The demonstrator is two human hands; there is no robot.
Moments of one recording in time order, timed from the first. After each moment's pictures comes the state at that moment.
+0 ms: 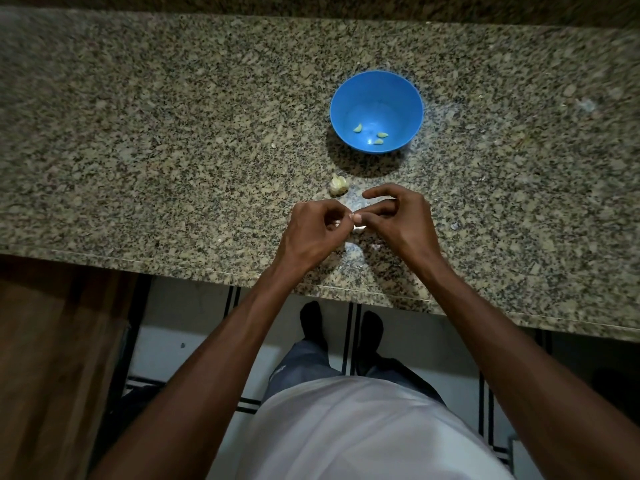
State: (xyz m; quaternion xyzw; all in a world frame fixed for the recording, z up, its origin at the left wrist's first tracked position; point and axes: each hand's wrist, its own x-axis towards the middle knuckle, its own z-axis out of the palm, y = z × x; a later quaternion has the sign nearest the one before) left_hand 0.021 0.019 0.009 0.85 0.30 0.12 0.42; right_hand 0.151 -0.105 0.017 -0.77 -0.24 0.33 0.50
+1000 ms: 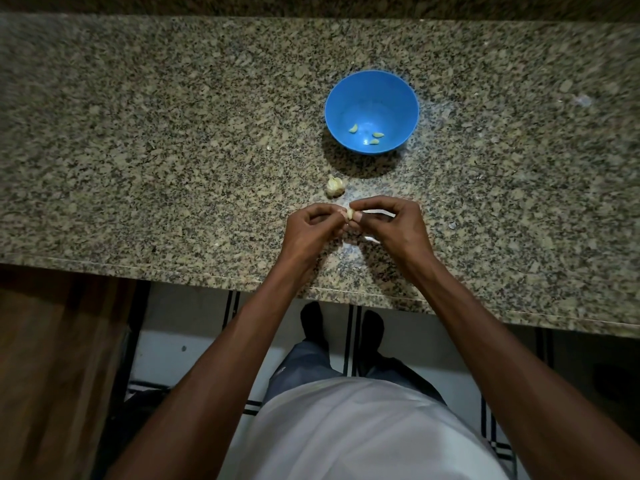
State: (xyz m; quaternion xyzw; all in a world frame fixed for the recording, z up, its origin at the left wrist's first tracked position) left_hand 0.026 0.013 -0.004 0.52 0.46 0.12 0.71; right_hand 0.147 -0.103 0.002 -0.68 -0.14 0.40 0.60
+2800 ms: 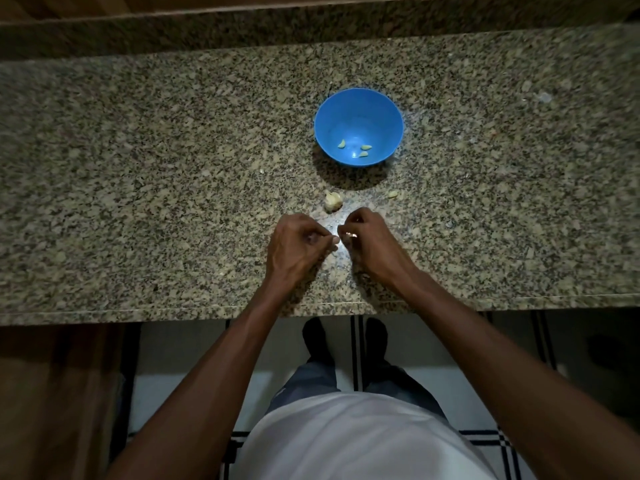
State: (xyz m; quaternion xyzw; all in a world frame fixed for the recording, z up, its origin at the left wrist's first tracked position) left_hand 0.003 0.062 -0.022 0.86 0.31 0.09 0.40; right_hand 0.124 -0.081 -0.023 -0.84 -0.44 0.20 0.26
